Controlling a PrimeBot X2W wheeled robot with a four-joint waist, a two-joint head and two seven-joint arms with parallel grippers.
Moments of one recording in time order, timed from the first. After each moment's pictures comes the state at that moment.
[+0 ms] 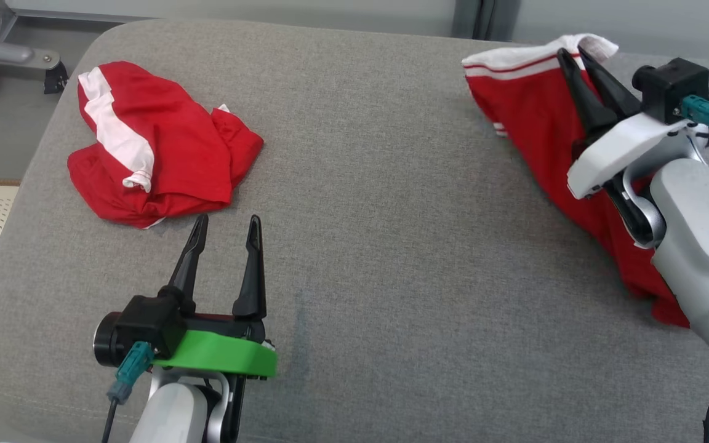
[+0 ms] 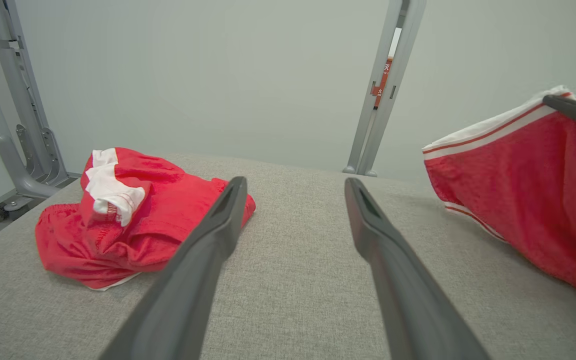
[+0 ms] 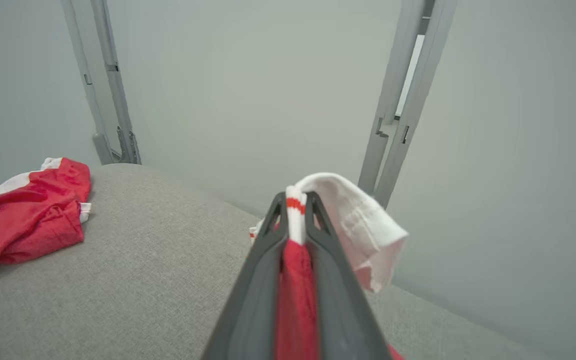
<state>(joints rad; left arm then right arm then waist) -0.17 0.05 -0.25 0.11 -0.30 -0.01 -0.26 -0.83 -0.41 0.53 0.65 0.48 0.13 -0.26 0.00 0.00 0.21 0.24</state>
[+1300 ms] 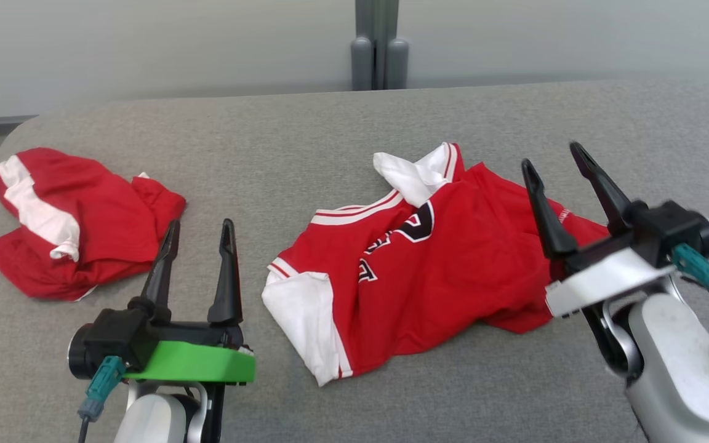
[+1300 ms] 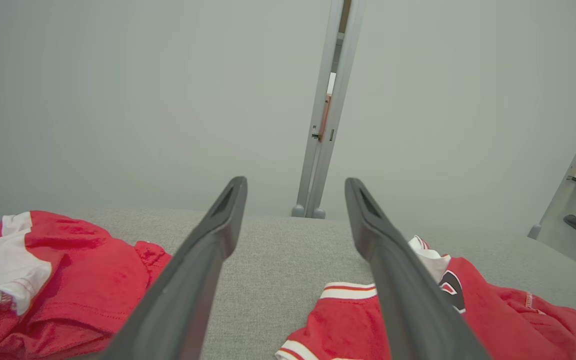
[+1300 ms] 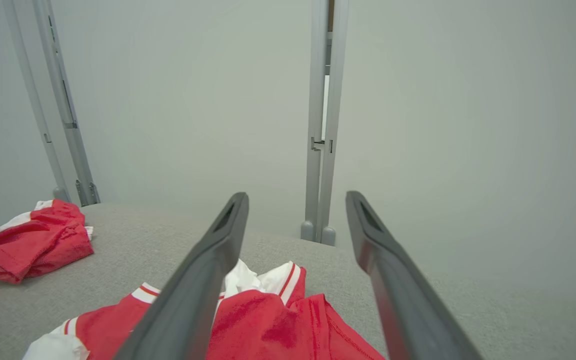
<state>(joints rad) -0.13 0.05 -0.18 0.06 -0.29 -0.03 -0.26 -0.37 -0.27 0.27 0.22 0.30 0.13 -0.26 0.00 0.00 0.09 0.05</state>
